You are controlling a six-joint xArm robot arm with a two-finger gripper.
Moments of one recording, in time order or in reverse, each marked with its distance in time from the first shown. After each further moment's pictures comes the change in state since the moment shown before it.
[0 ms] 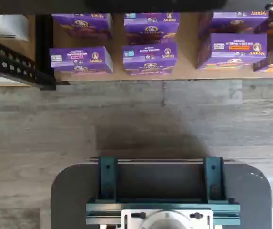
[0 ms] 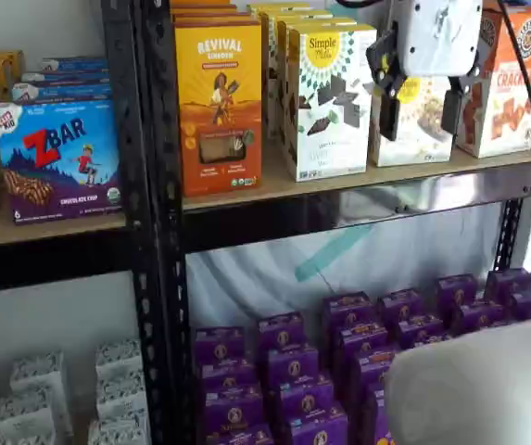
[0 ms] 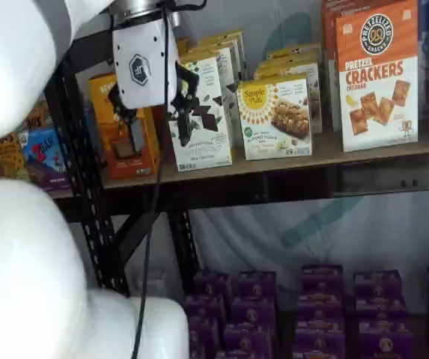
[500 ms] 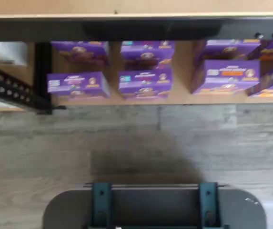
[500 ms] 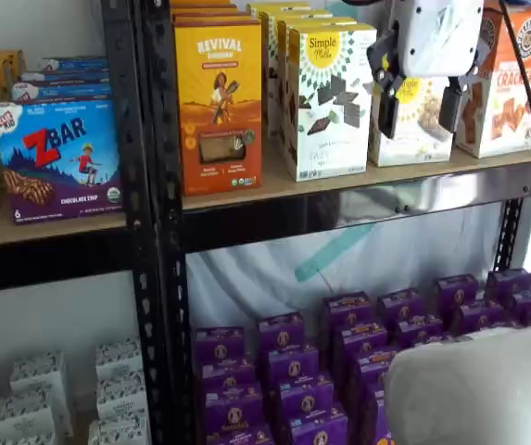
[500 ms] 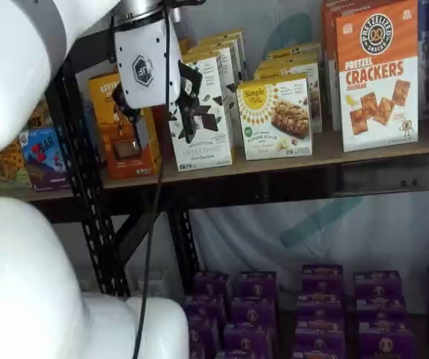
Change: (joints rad) arm -0.010 -0.040 0.041 -0.020 -0.087 -0.018
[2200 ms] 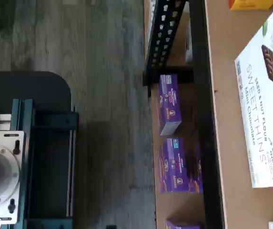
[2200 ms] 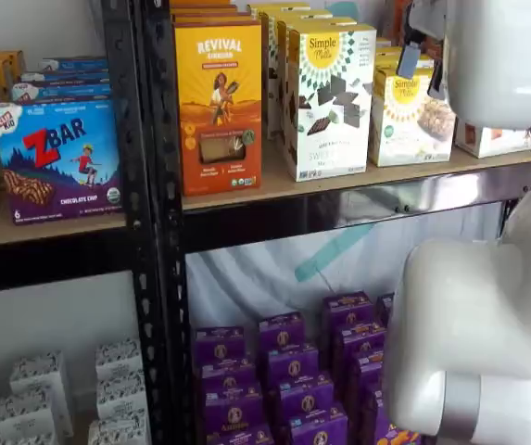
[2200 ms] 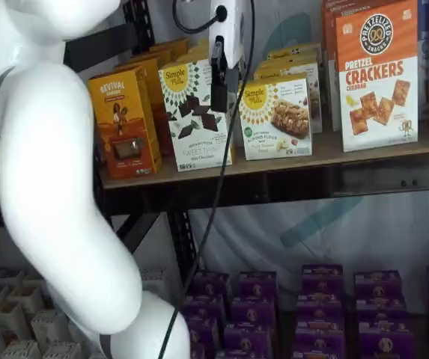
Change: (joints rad) arm -0.471 0.494 -0.344 0.262 -0.008 -1.959
